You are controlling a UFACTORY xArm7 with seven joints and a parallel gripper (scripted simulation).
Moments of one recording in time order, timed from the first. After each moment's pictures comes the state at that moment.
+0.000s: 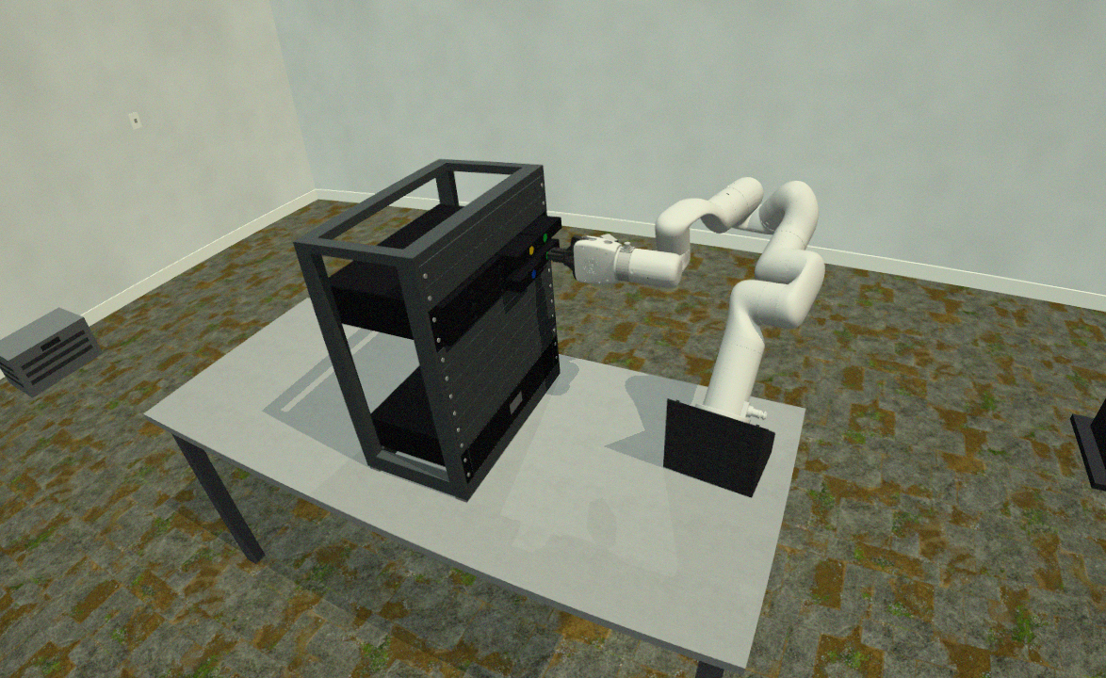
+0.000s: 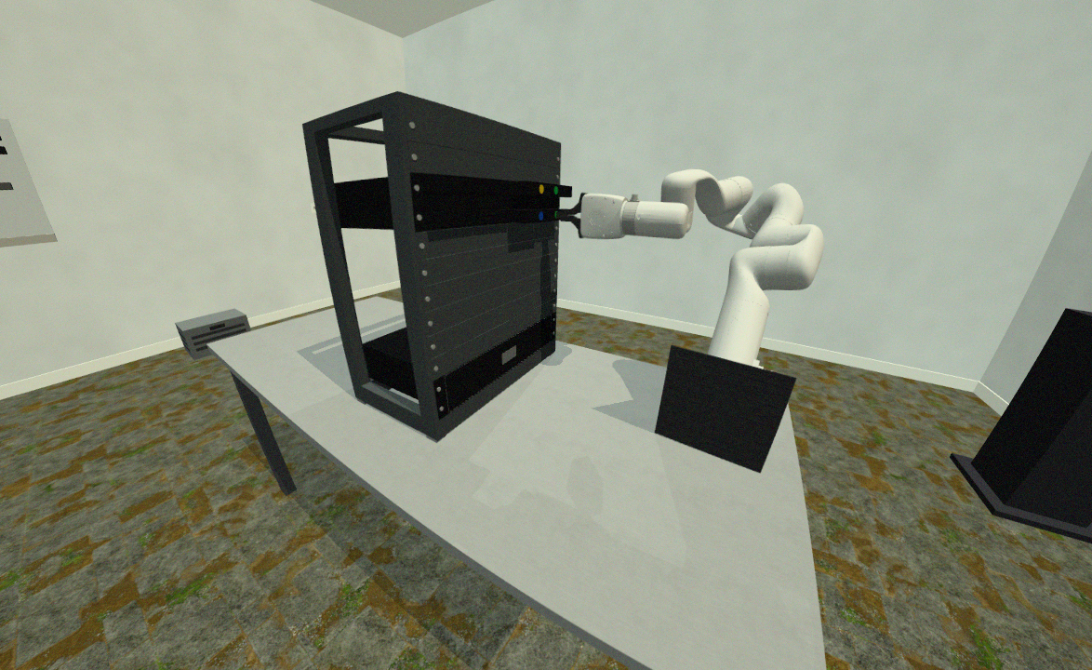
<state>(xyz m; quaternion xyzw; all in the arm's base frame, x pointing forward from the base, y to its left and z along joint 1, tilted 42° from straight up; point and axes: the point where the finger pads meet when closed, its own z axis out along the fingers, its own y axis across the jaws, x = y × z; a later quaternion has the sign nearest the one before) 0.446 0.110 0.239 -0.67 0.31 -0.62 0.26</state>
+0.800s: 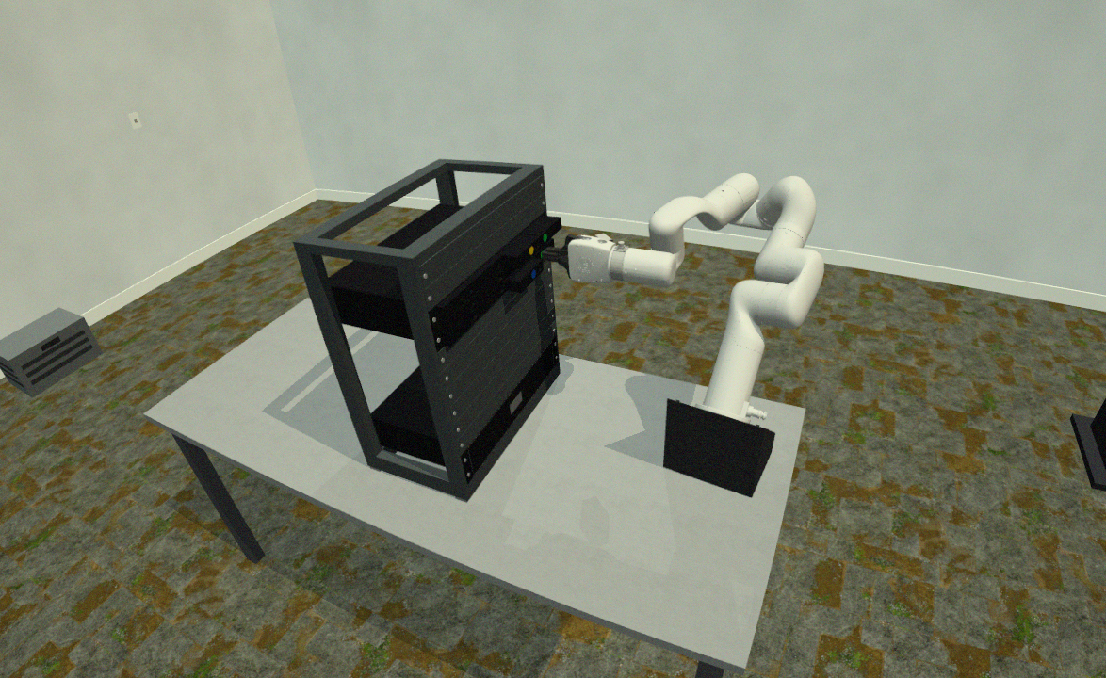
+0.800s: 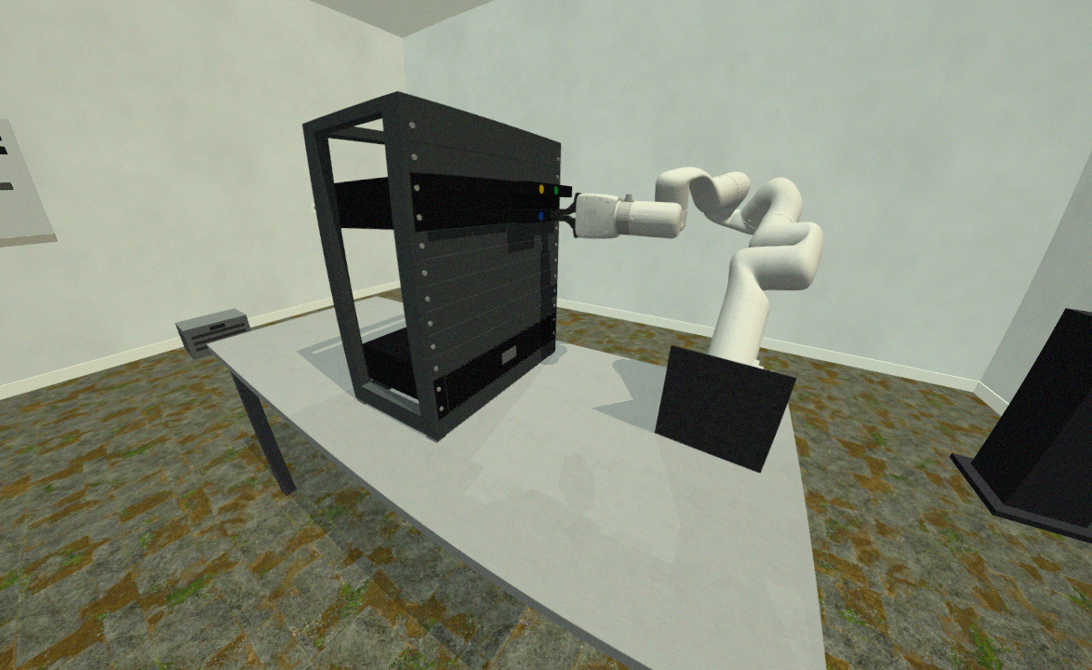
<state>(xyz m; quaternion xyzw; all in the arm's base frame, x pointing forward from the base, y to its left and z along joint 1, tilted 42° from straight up) 0.460 0.110 0.237 -0.67 0.31 -0.62 0.26</state>
